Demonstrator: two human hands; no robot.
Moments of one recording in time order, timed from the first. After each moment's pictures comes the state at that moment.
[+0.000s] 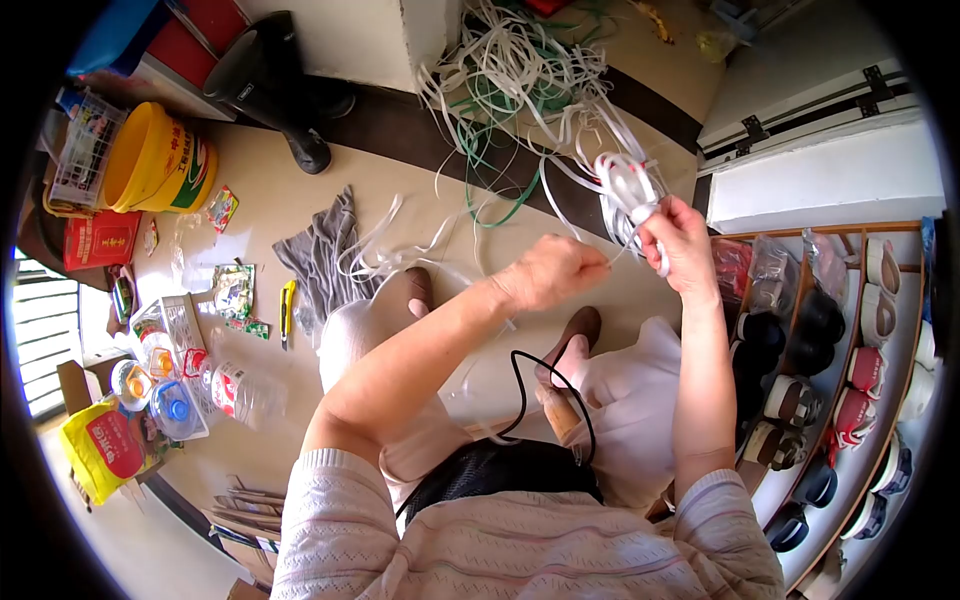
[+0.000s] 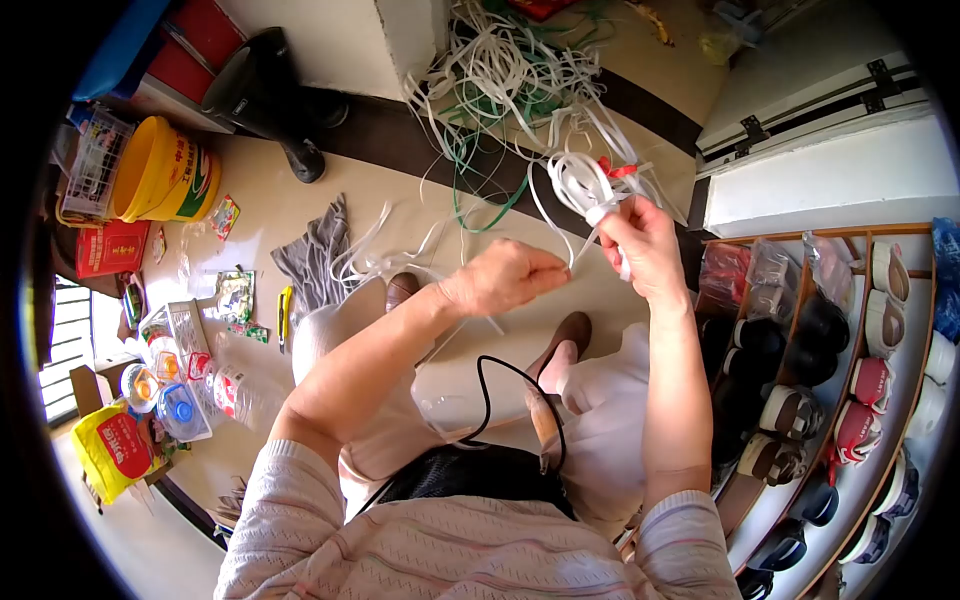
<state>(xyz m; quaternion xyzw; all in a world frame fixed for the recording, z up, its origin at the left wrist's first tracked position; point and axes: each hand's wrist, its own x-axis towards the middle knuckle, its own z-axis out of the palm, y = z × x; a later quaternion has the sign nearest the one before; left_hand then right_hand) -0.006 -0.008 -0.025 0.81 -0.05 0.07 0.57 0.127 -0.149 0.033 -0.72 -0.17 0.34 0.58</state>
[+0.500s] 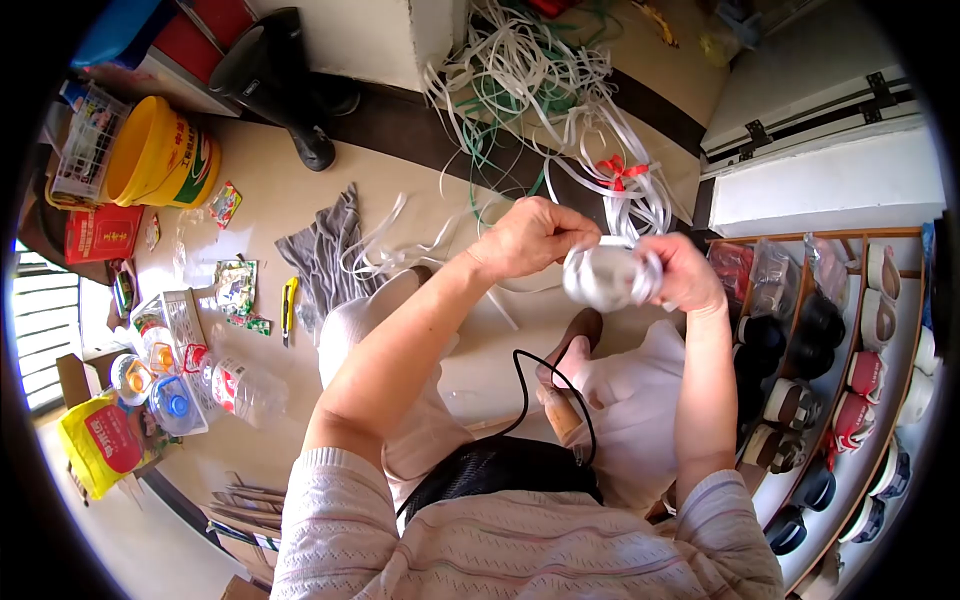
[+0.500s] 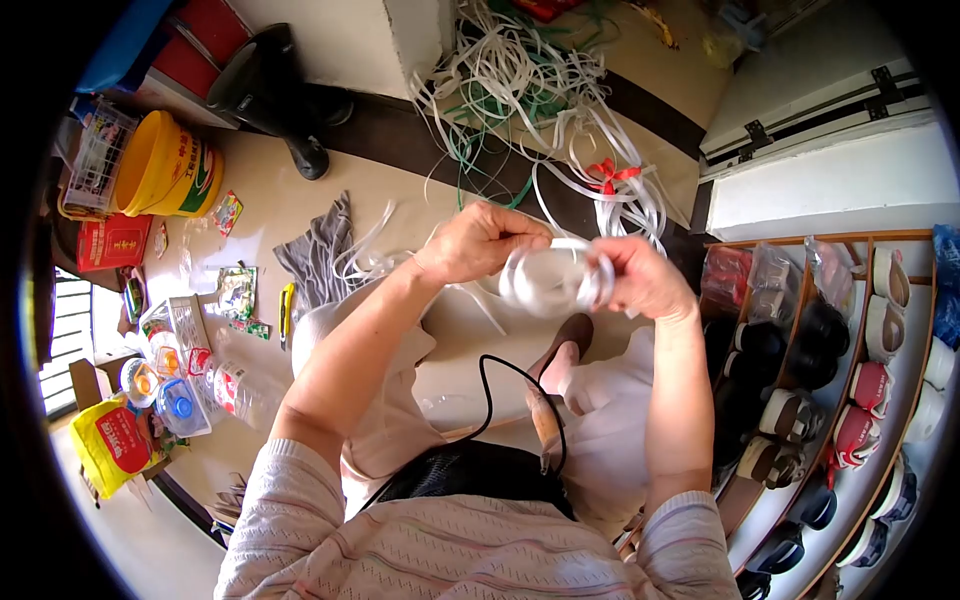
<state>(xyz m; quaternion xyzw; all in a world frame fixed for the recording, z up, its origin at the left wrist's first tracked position) -0.013 0.035 0.018 0.76 0.06 -0.05 0.65 0.120 -0.163 0.049 -0.61 -0.29 0.56 0.48</state>
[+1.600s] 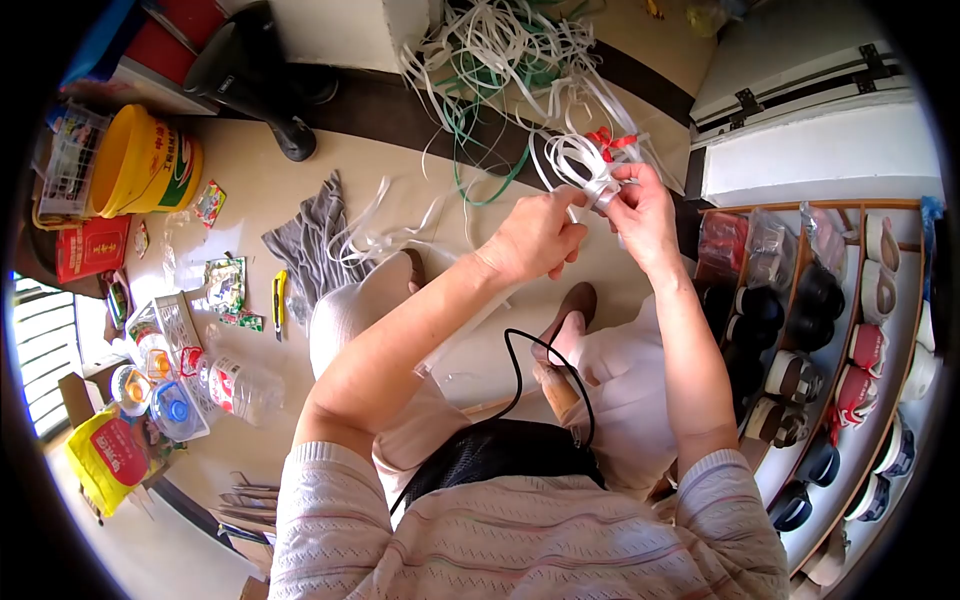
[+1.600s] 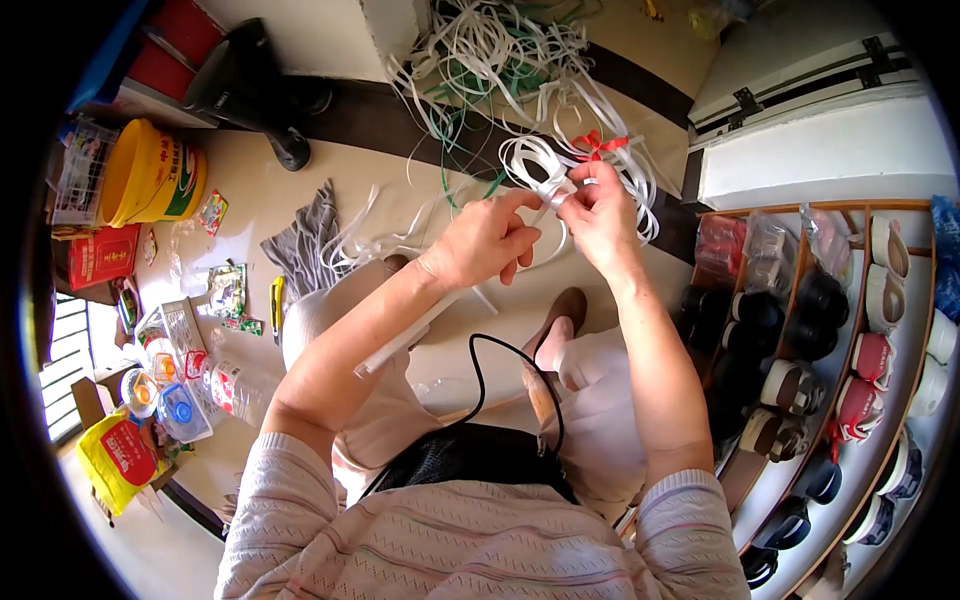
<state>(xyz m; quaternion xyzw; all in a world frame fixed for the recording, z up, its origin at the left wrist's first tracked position) -0.011 0.006 0.023 0.73 0.12 -0.11 0.66 0.101 -0.131 0.011 -0.82 -0.22 0.23 0.48</state>
